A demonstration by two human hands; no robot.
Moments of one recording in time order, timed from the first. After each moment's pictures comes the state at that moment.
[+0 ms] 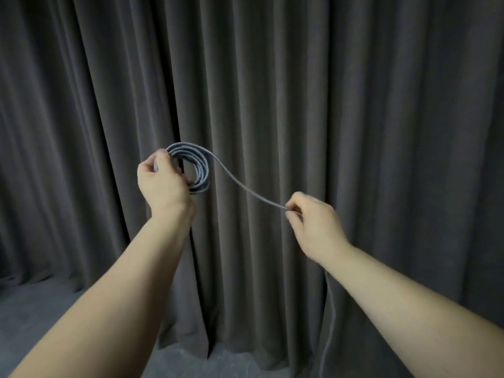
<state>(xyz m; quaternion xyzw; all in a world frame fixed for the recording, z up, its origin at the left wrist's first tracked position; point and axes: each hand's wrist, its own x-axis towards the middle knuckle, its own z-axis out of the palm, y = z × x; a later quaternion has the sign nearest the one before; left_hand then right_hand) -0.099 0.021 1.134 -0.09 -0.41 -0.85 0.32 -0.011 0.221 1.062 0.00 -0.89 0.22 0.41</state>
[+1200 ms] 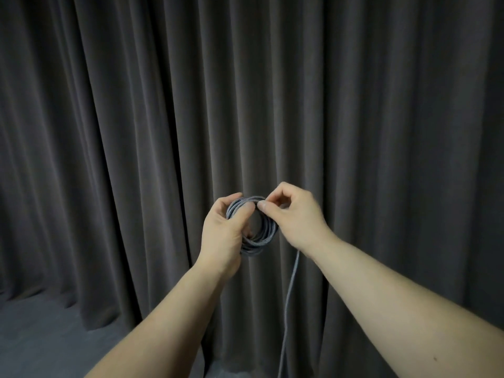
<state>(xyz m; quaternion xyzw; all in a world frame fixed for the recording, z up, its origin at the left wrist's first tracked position) -0.058 0.074 1.079 -0.26 -0.51 -0.81 0.09 -0.025 0.200 1.099 0.09 -0.78 0.47 0.41</state>
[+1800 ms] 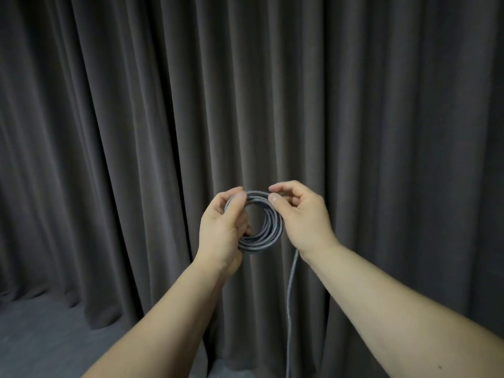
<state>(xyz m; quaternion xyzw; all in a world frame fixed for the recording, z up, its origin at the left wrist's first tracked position) -0.055 0.076 1.087 -0.27 -0.47 -0.84 0.06 -0.027 0.199 1.093 0.10 -0.69 0.58 0.43</state>
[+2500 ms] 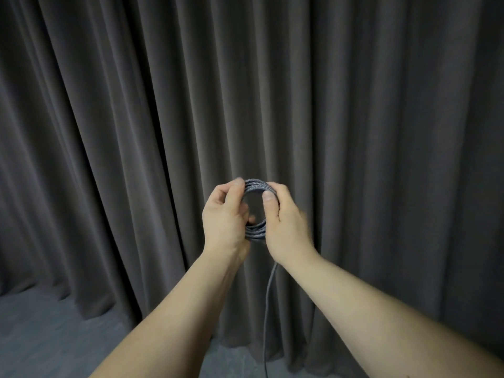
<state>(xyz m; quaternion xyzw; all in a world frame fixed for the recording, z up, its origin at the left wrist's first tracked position) -0.048 0.100 1.073 -0.20 -0.45 -0.87 0.05 -0.017 0.186 1.051 -0.02 -0.79 0.44 0.43</state>
